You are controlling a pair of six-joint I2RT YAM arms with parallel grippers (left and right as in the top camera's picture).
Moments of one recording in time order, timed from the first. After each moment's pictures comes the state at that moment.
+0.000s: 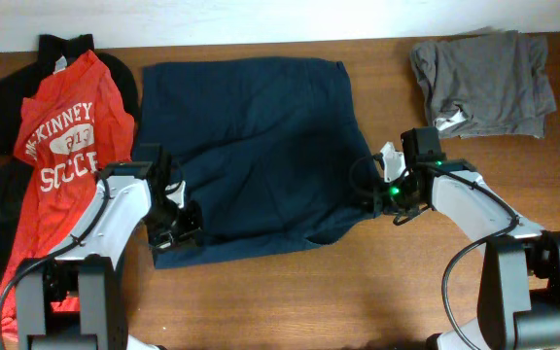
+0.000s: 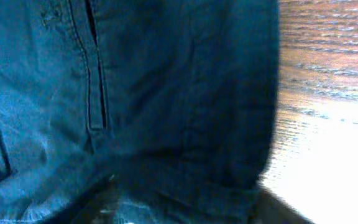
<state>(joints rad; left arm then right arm) -0.04 1.69 1.04 -1.04 0.29 -0.27 0.06 1.70 0.96 -0.60 -0.38 0.13</state>
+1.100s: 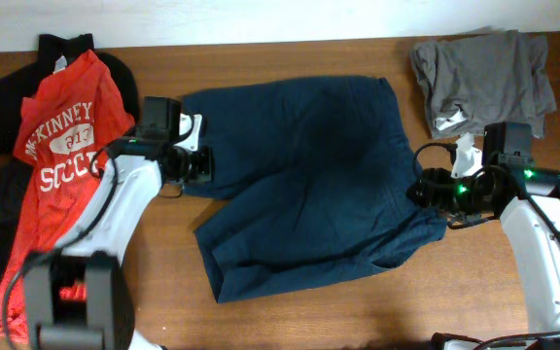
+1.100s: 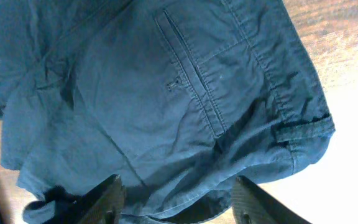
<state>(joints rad) -0.12 1.76 1.23 -0.65 0.24 -0.10 -0.20 1.37 1.07 -0.99 -0.39 0.16</state>
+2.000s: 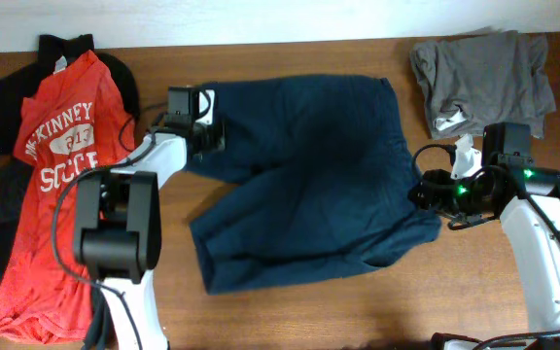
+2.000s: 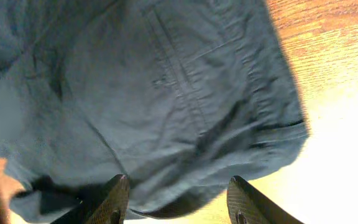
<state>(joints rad) -0.13 2.20 1.41 -0.15 0.14 -0.09 -0.20 1.37 1.07 -1.00 -0.38 0.15</state>
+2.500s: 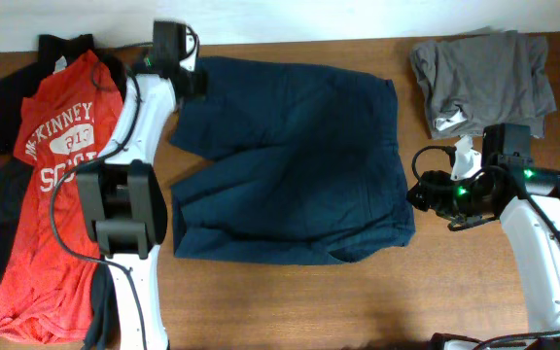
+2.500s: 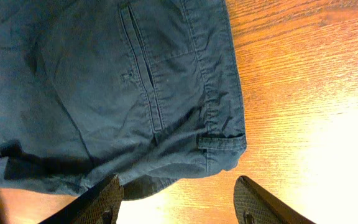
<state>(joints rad) -0.10 2.37 2.14 -0.80 -0.03 0.00 -0.20 1.37 1.07 -1.01 -0.37 0.14</state>
